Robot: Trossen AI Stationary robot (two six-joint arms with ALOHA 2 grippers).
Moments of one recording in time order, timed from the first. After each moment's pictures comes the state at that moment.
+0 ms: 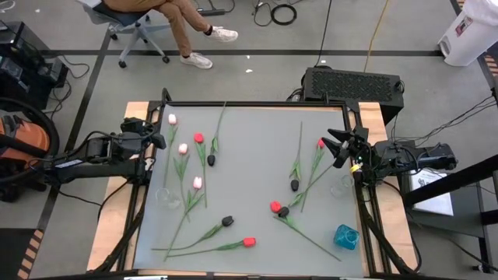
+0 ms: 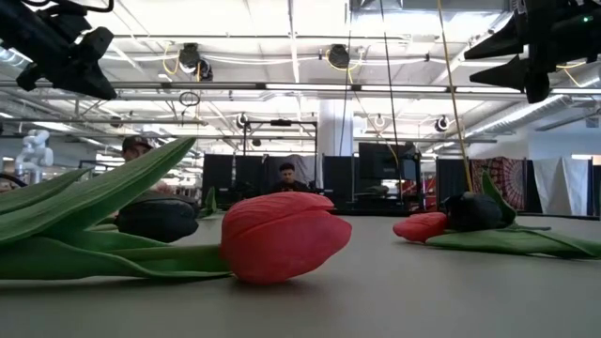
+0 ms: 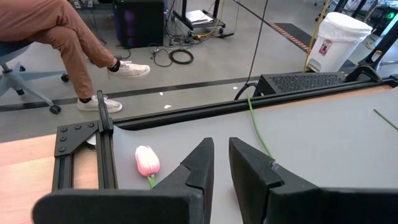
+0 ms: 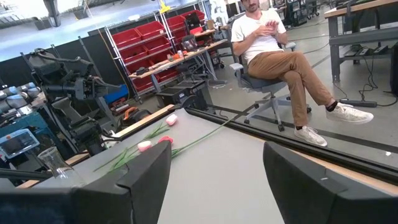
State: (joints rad) left arm 0.15 0.27 0.57 -0.92 -0.84 -0.68; right arm 0.16 0.20 0.35 -0.21 0.73 0.43
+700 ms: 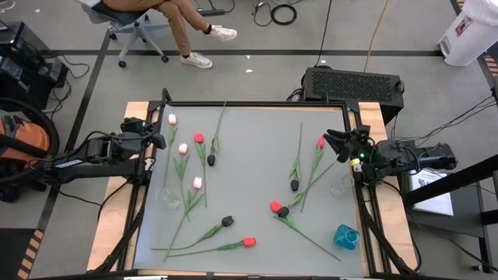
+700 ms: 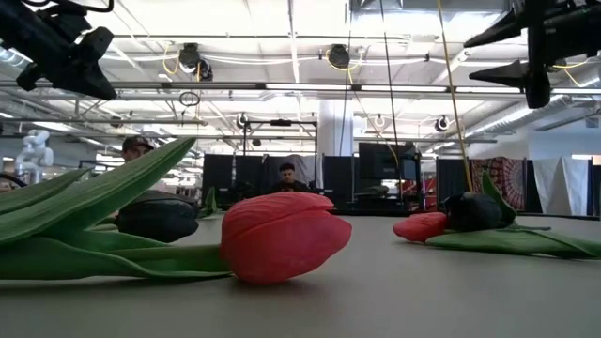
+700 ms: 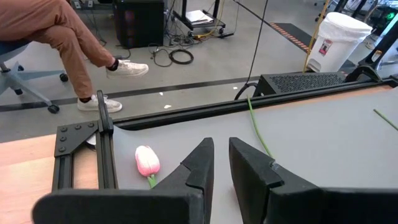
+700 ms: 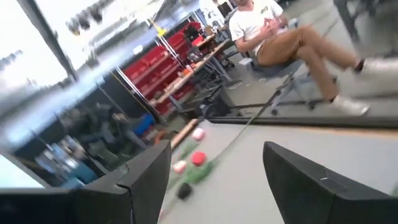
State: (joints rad) left arm 0.15 0.27 0.57 -0.92 -0.84 -0.68; right arm 0.16 0.20 0.35 -0.16 0.73 0.78
